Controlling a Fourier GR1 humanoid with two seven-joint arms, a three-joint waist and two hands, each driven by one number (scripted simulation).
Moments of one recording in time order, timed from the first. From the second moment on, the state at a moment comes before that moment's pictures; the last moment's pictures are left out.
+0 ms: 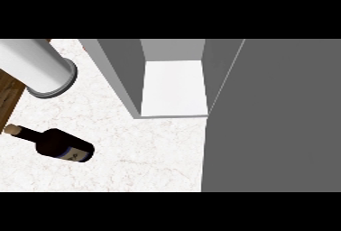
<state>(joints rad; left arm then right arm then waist) -0.08 0.58 0.49 -1.57 1.15 -0.63 0.53 0.29 -0.13 0.28 -2.50 -0.15 0.09 0.35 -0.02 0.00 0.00</state>
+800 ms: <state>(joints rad) -0.20 0.43 0.47 -1.18 0.56 -0.77 0.10 0.32 -0.12 0.23 -2.49 -0.16 0.15 0.30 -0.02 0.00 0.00</state>
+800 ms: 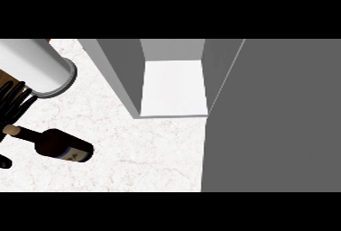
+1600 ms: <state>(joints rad) -0.29 0.41 0.38 -0.72 0.25 -0.89 -0.24 0.34 -0.10 0.21 -2.45 -0.17 0.21 0.27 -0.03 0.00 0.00</state>
